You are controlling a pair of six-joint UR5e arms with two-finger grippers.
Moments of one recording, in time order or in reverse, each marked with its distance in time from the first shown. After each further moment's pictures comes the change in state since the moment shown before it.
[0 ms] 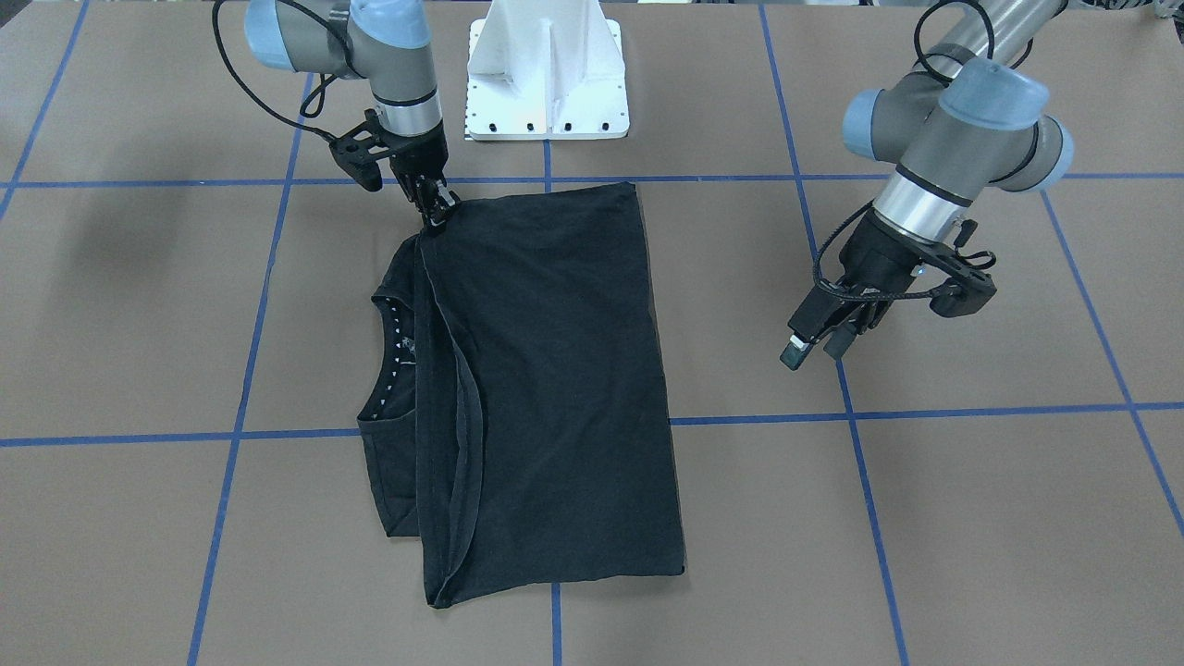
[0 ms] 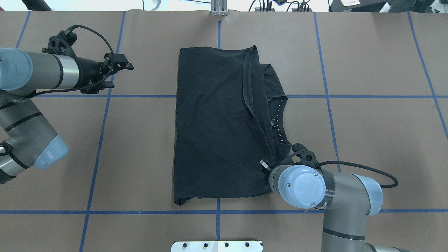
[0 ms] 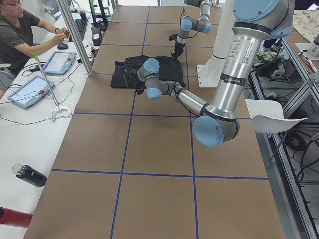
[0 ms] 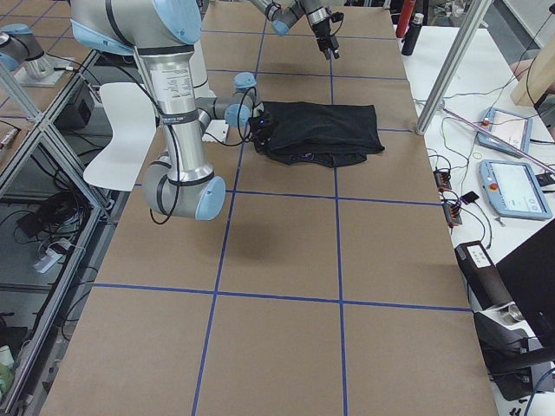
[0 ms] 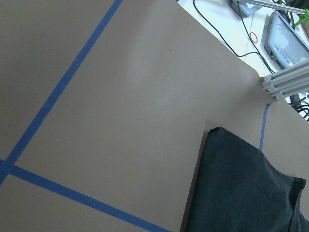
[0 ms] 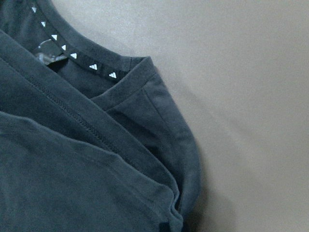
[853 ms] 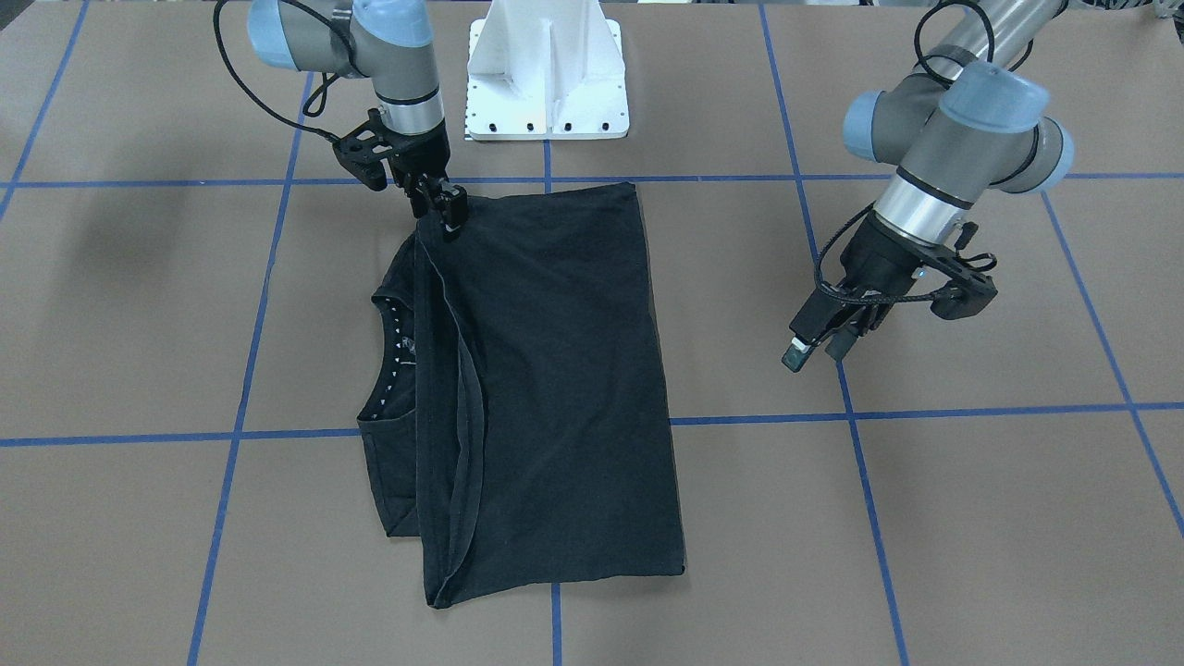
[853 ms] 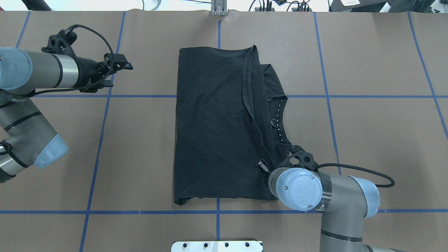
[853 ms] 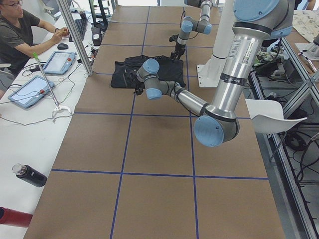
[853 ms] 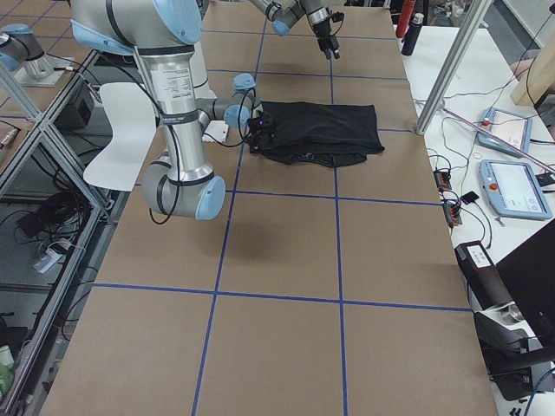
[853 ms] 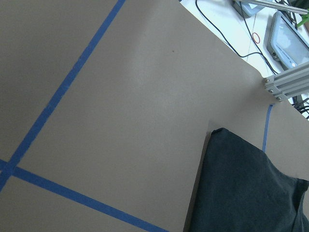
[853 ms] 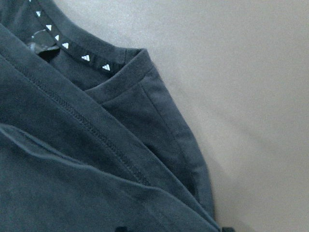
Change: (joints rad) left arm -0.013 0.000 0.009 0.002 -0.014 0.080; right arm -0.012 0.005 -0.028 -0.001 -0.012 -0.027
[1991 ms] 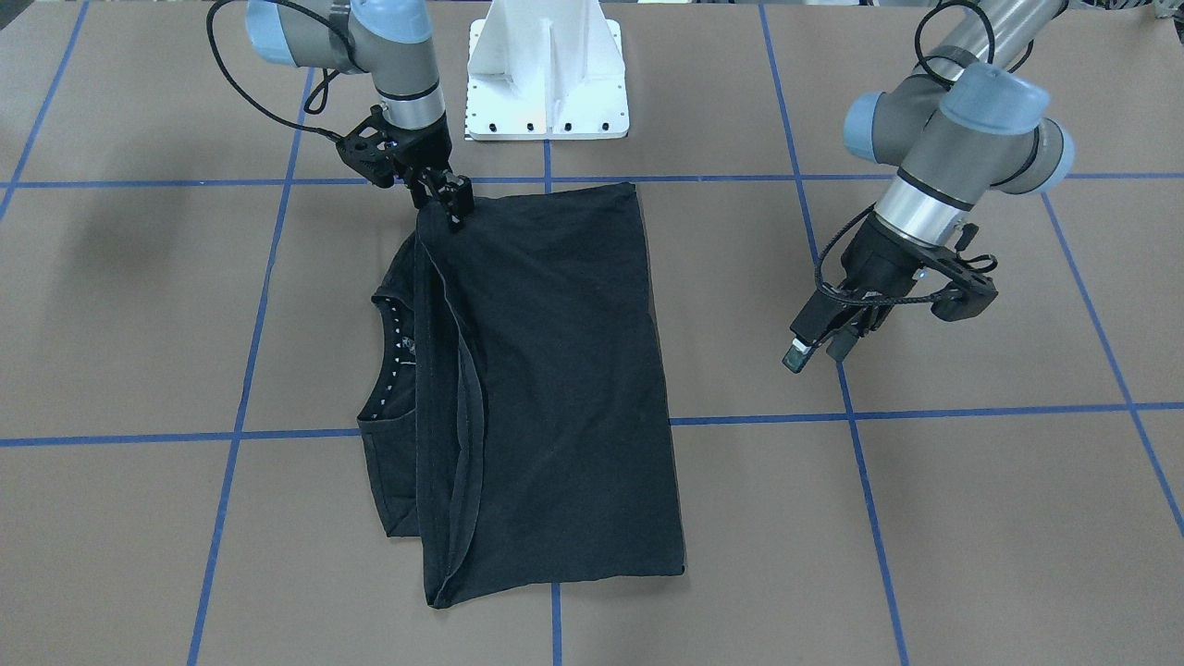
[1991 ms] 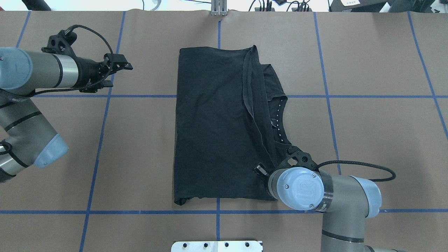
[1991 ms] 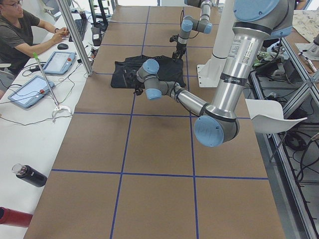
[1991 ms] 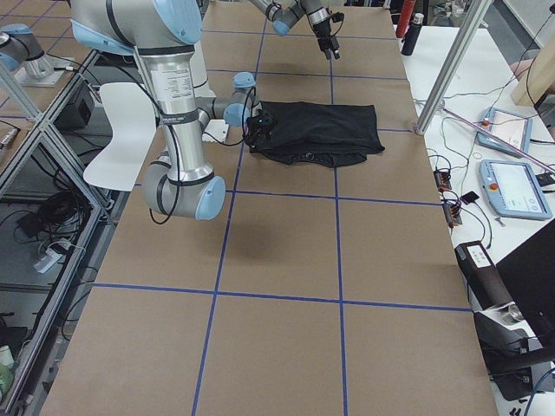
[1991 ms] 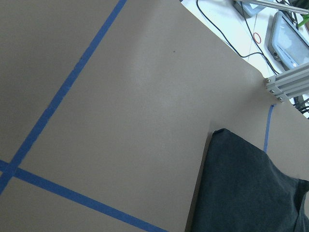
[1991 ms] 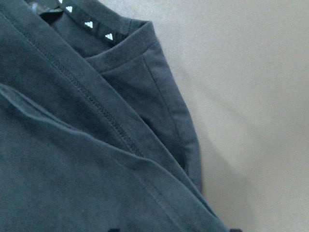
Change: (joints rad) left arm 0.000 0.000 0.004 0.000 -0.002 0.001; right arm 0.002 -0.001 0.016 -0.005 0.035 -0.062
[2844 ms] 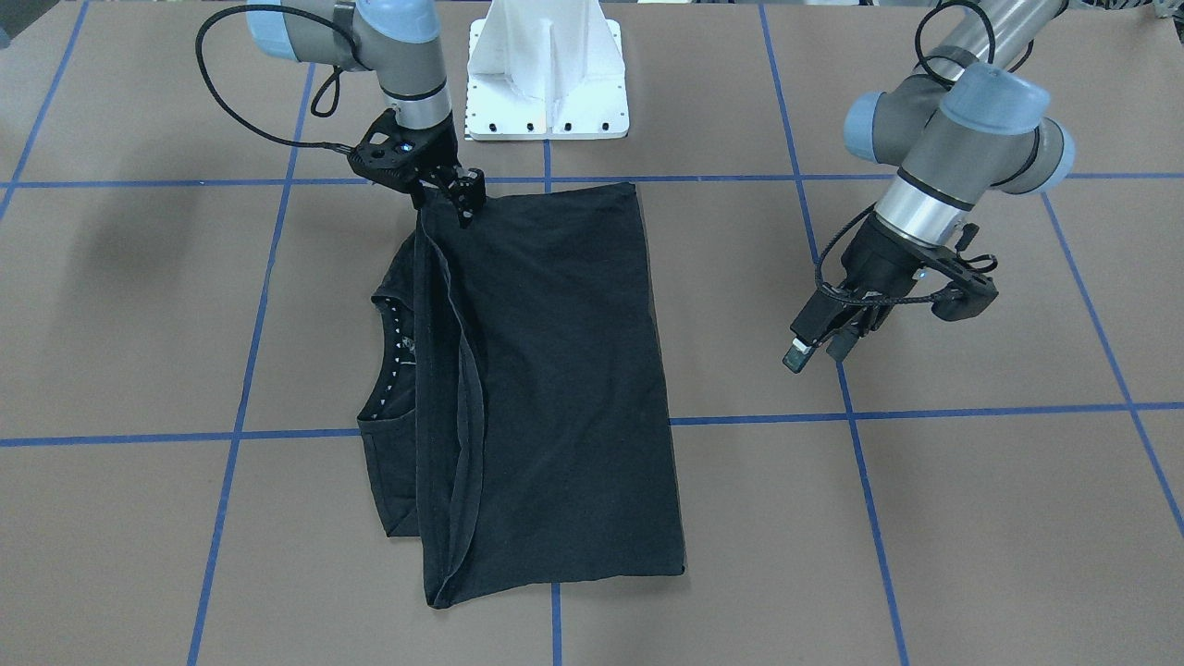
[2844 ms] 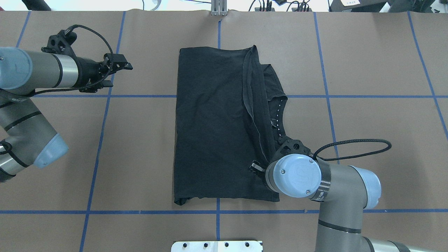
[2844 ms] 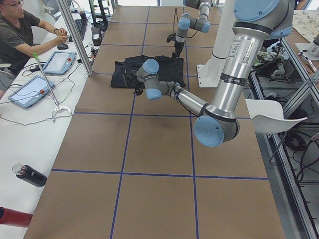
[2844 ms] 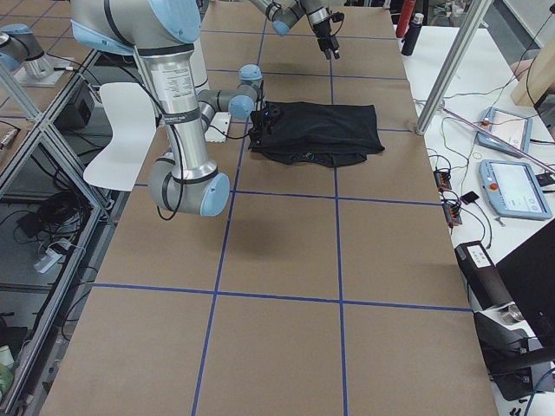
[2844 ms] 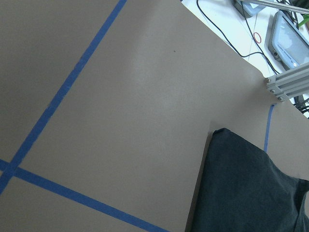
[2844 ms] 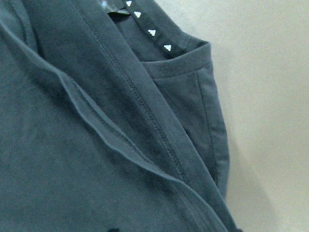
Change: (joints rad) left arm -0.001 0.000 0.000 0.000 -0.001 0.000; right arm 0.038 0.029 0.009 -0.047 0.079 -0.220
